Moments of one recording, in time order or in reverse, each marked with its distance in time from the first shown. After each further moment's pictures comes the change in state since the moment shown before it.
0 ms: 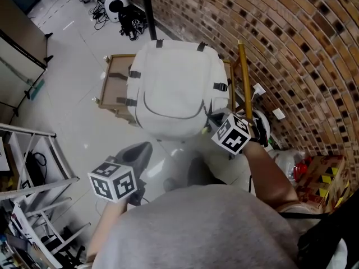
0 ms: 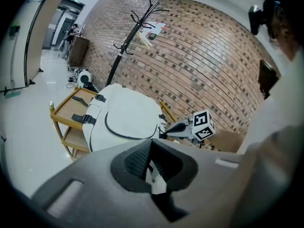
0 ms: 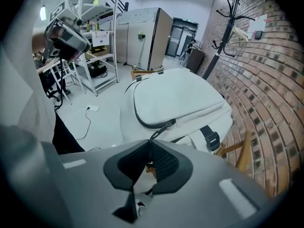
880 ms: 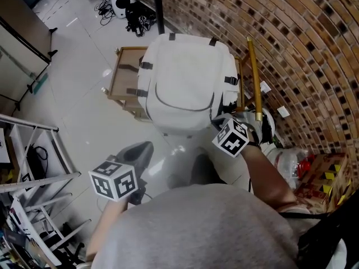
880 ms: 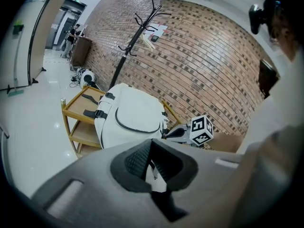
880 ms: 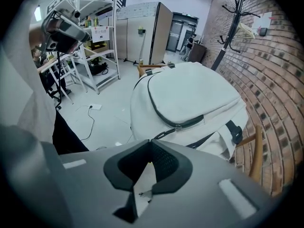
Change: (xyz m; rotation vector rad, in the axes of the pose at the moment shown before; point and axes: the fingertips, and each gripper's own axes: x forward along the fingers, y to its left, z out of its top) left arm -0.039 0.021 -0.026 -0.010 -0.002 0.008; right arm 0.022 0.058 -0.002 0.023 0.054 0.023
